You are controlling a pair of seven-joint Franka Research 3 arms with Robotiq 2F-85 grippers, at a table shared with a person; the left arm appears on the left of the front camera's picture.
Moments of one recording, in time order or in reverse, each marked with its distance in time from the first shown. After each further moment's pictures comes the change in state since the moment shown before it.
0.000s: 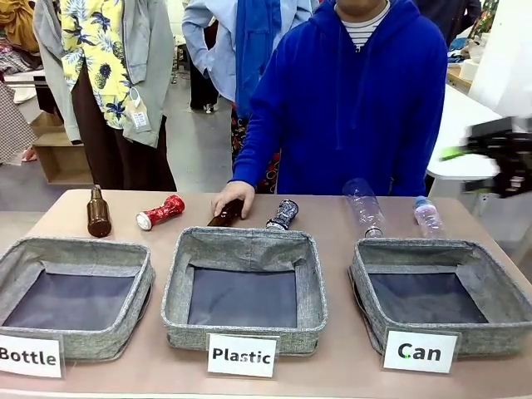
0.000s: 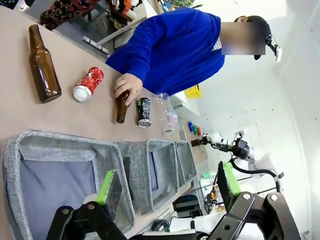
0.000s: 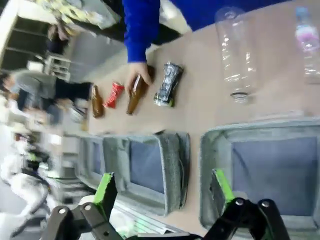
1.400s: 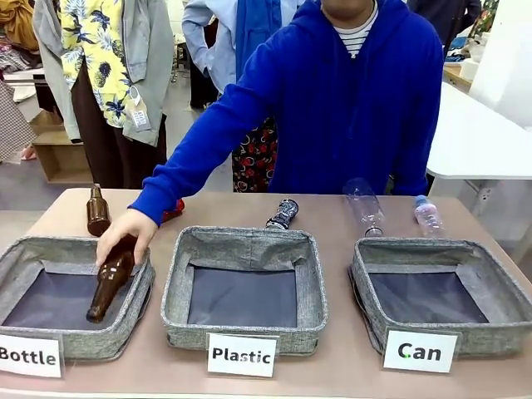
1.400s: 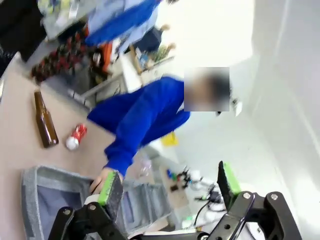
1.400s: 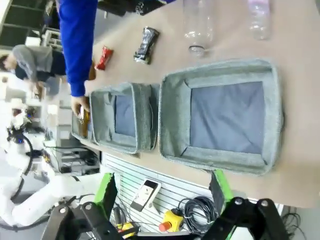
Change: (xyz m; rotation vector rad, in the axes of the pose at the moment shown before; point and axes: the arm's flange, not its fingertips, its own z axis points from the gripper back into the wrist) left arm 0.027 -0.061 0.170 -0.133 -0.297 -0.004; right arm -0.034 -0.101 0.152 0.026 0.099 0.006
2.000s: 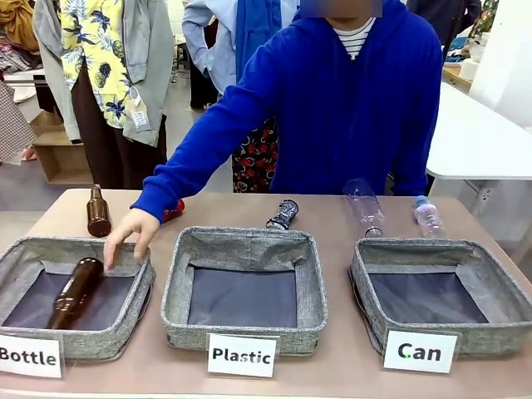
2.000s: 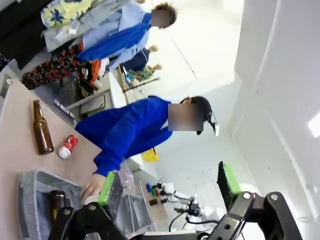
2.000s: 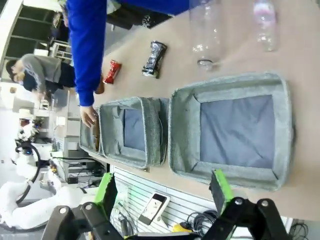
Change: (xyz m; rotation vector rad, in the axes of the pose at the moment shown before) left arm 0.020 0.023 0.023 -0.067 -0.047 0.094; right arm 0.009 0.021 -0.021 0.026 -0.051 0.003
